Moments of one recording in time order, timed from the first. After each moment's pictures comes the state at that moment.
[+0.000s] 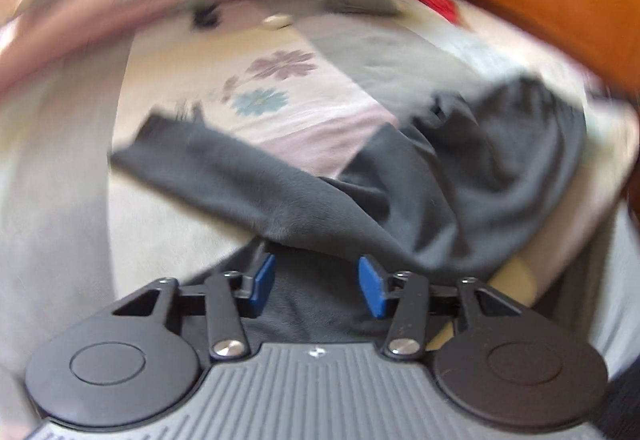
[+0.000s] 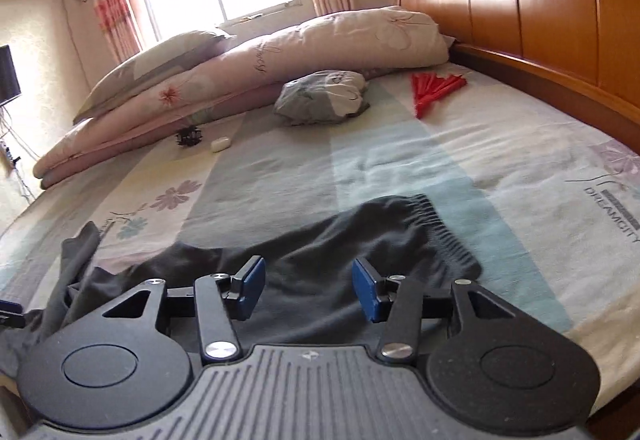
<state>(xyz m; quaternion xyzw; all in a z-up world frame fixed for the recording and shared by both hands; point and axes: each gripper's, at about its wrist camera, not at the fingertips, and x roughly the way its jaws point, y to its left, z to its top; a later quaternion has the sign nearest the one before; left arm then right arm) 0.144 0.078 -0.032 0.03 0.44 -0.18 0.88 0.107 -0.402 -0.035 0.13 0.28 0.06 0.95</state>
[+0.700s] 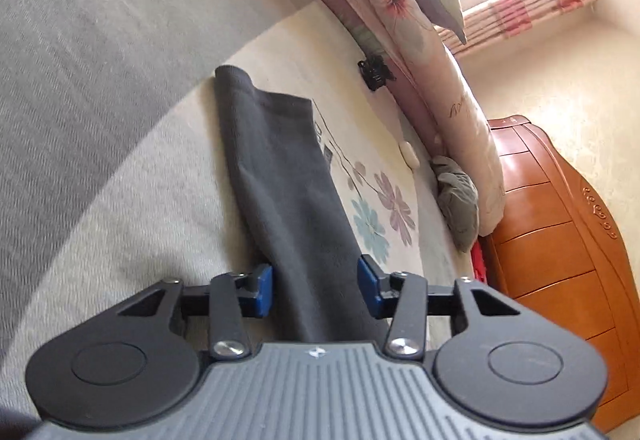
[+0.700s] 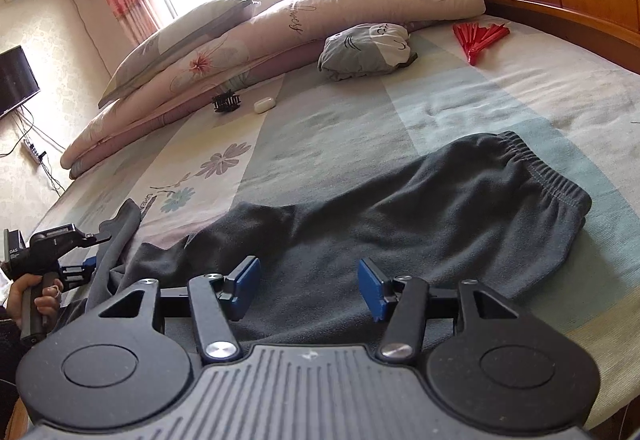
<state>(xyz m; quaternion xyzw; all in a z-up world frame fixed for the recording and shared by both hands) 0.258 0.194 -0.135 -0.42 0.35 -0.09 0.83 0.123 -0.344 -0.056 0.17 0.32 0.09 0.93</state>
